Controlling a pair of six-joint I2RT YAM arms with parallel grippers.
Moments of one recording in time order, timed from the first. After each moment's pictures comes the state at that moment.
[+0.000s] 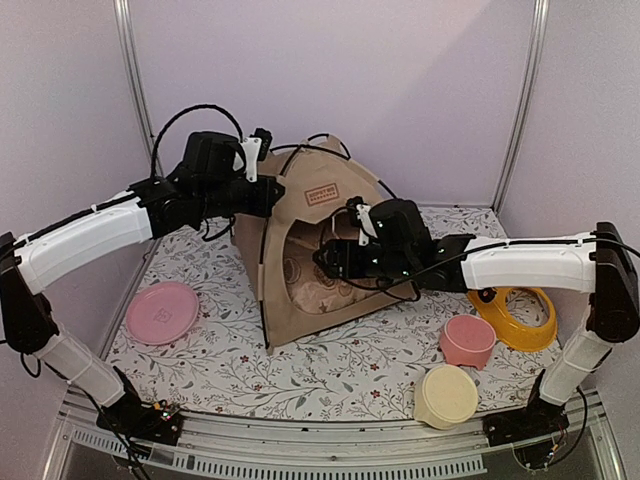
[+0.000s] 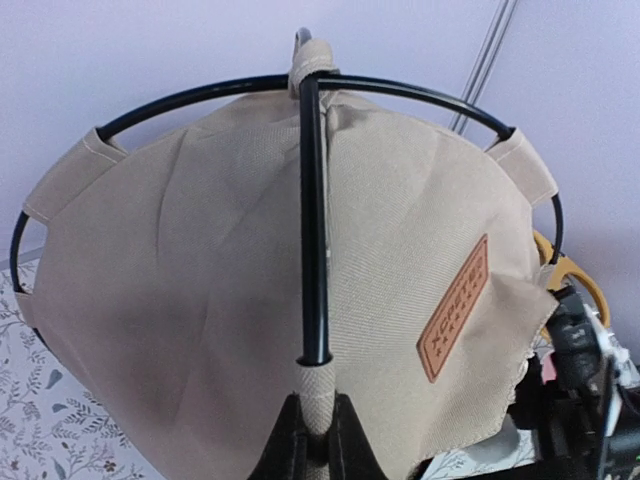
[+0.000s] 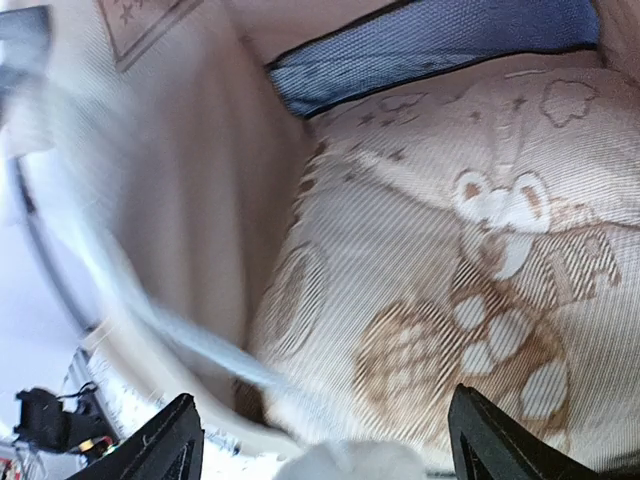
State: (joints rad) left arm -0.75 1.49 1.38 -0.29 -0.16 -0.28; right arm 0.95 1.67 1.17 0.01 0.11 0.60
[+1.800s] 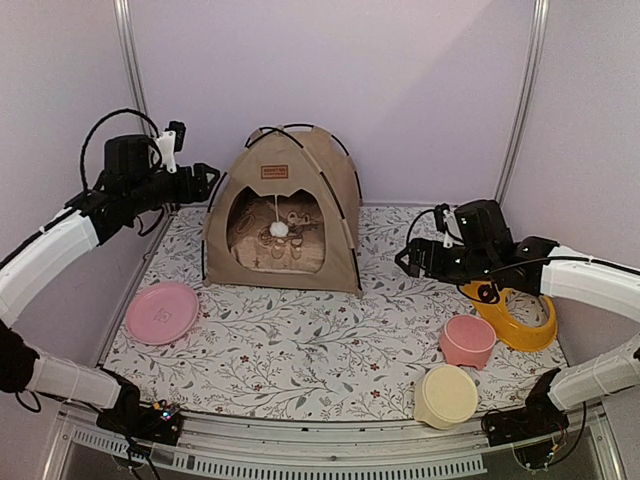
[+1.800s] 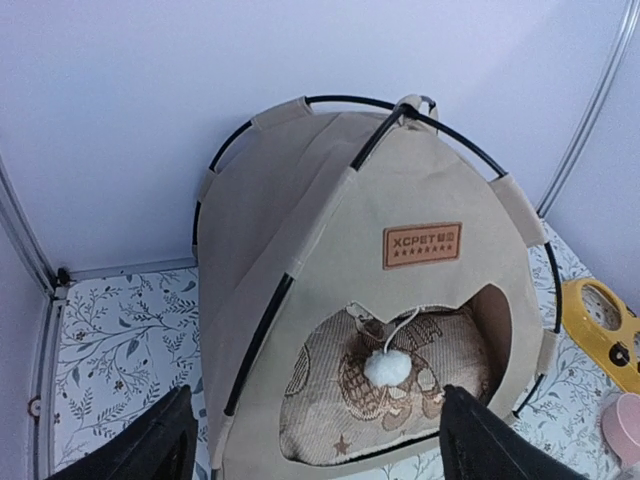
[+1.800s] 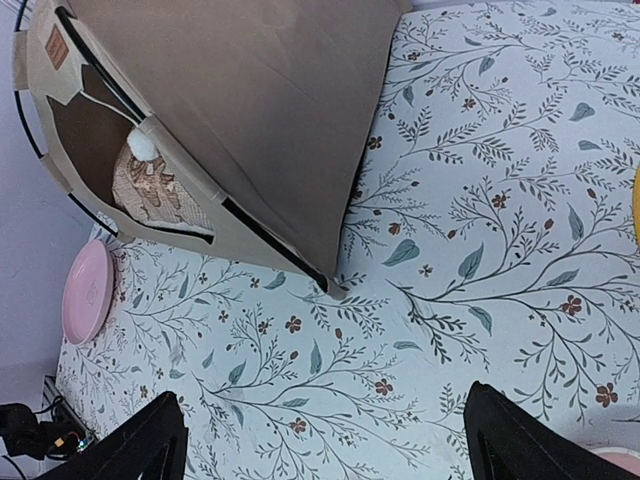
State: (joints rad) left arm -0.34 1.26 1.21 -0.23 0.02 -0.14; right arm 0.70 1.24 0.89 -0.27 0.04 0.64
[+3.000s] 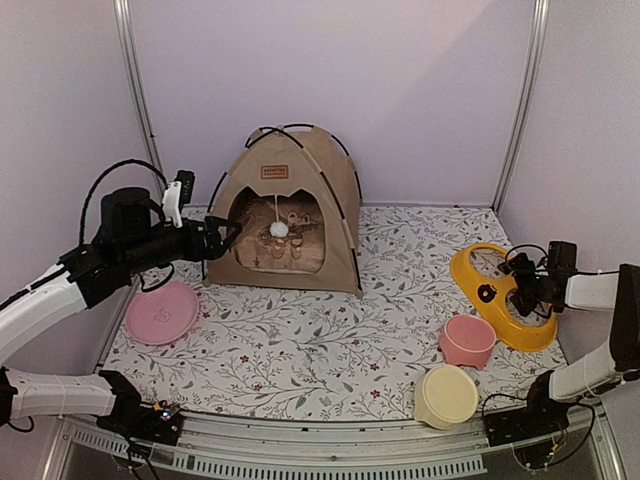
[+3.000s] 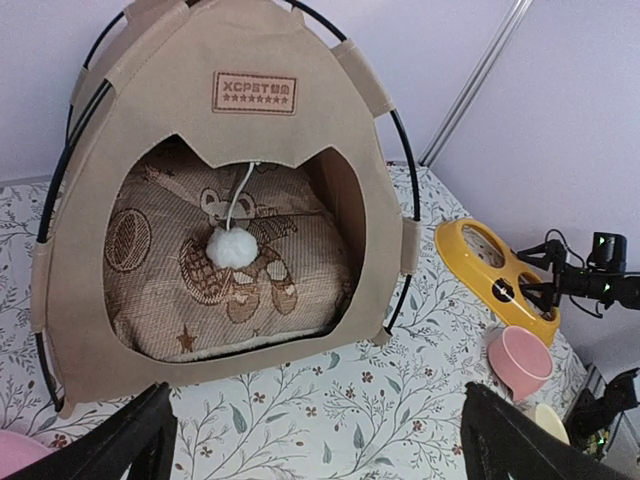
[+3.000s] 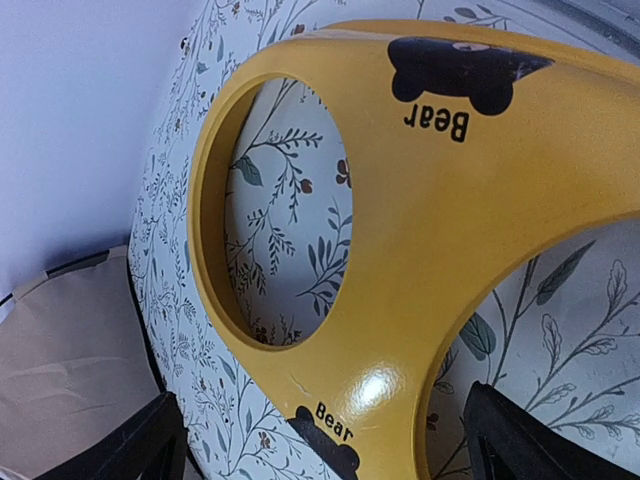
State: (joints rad) left arm -0.57 0.96 0.83 -0.17 0.08 -0.38; right arm -0.25 1.33 0.51 0.08 -0.34 0.88
